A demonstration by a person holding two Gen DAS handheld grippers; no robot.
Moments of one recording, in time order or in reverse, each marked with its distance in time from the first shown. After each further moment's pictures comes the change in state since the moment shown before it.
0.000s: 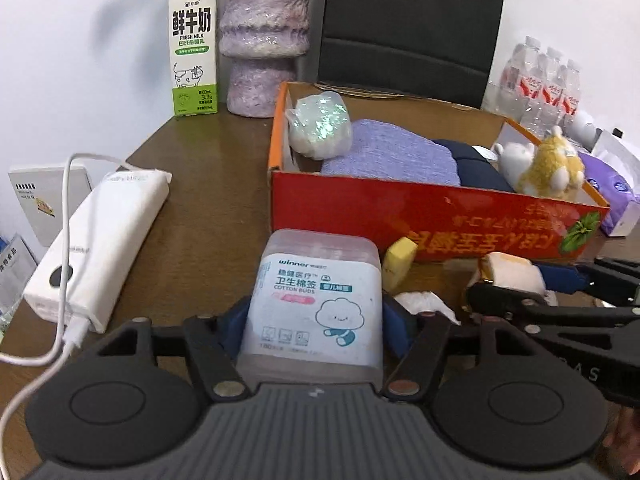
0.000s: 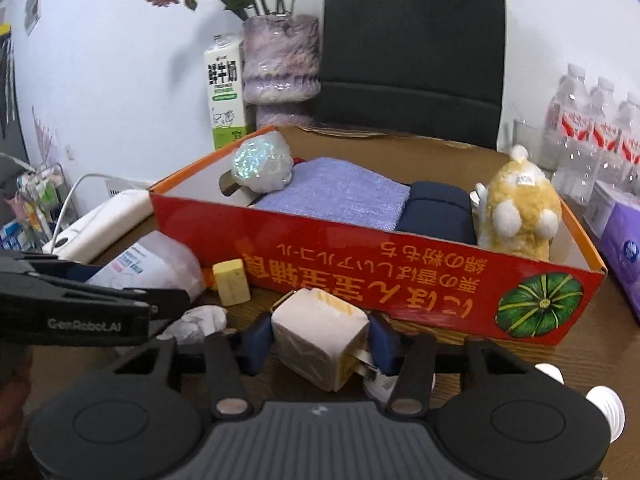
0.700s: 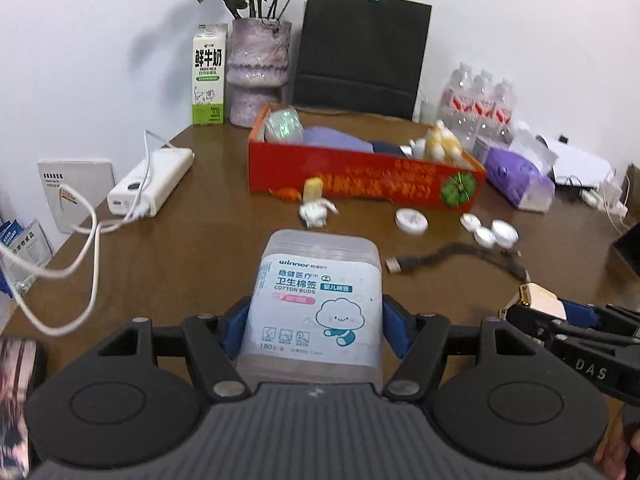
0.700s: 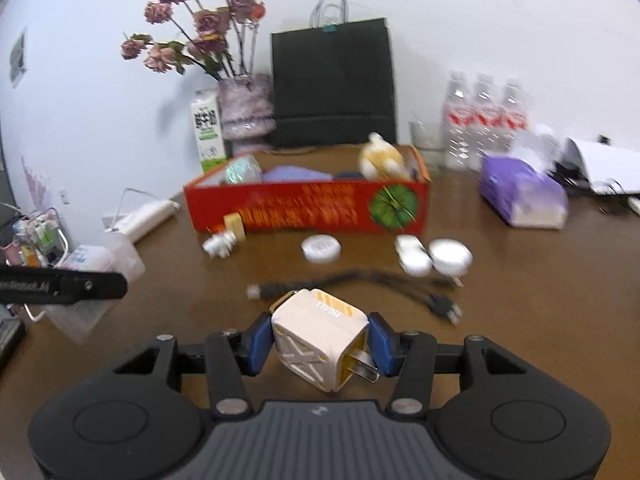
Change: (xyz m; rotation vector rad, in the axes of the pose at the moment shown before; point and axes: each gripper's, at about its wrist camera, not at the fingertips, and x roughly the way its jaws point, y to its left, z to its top) left arm -0.163 -0.049 -0.102 -0.016 -0.087 -0.006; right arm -0.188 -0.017 -0.119 0.150 -0.105 -0.086
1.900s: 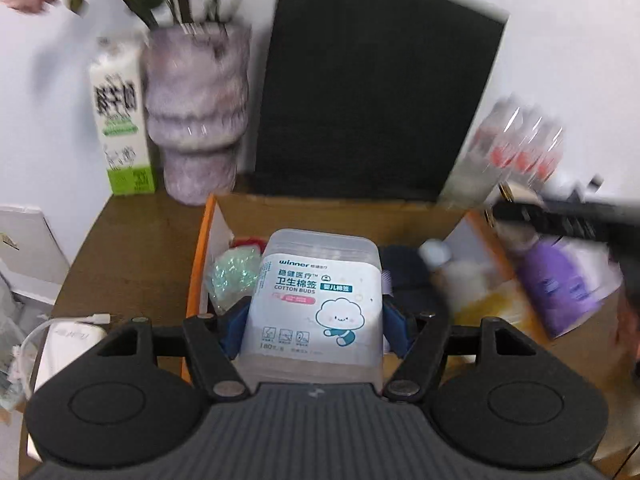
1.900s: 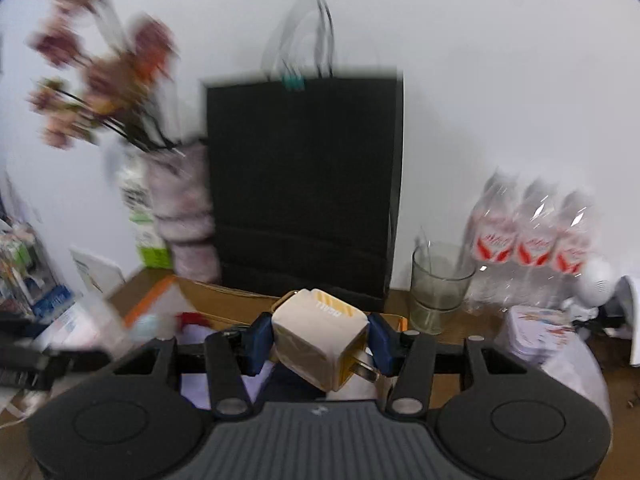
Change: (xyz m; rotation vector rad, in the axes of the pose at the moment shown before) left arm 0.217 0.002 0.243 0.032 0.186 -0.085; right arm 0.235 -0.067 0.298 -0.099 0.113 -0.006
